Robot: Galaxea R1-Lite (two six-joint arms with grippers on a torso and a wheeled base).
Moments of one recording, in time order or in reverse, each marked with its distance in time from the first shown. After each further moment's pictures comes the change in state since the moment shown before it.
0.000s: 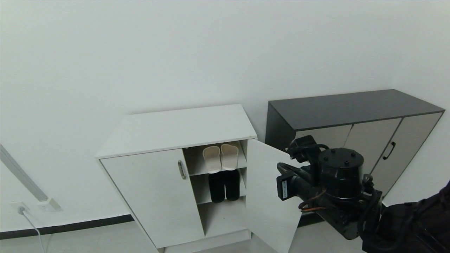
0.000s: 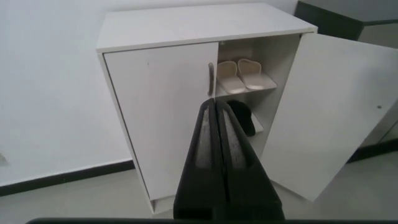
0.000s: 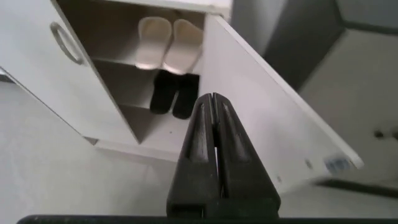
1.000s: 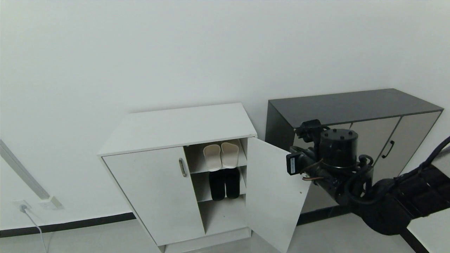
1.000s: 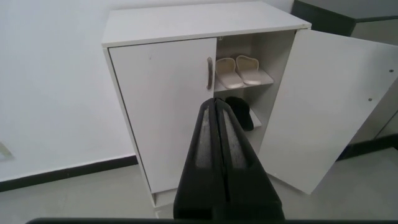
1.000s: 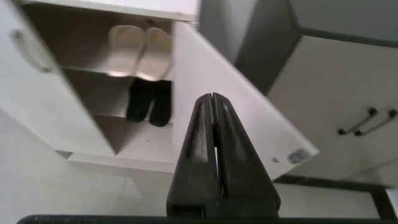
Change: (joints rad) left arm 0.000 0.000 0.000 0.000 -0.001 0.003; right arm -0.156 0.070 -0.156 0.066 -0.006 -0.045
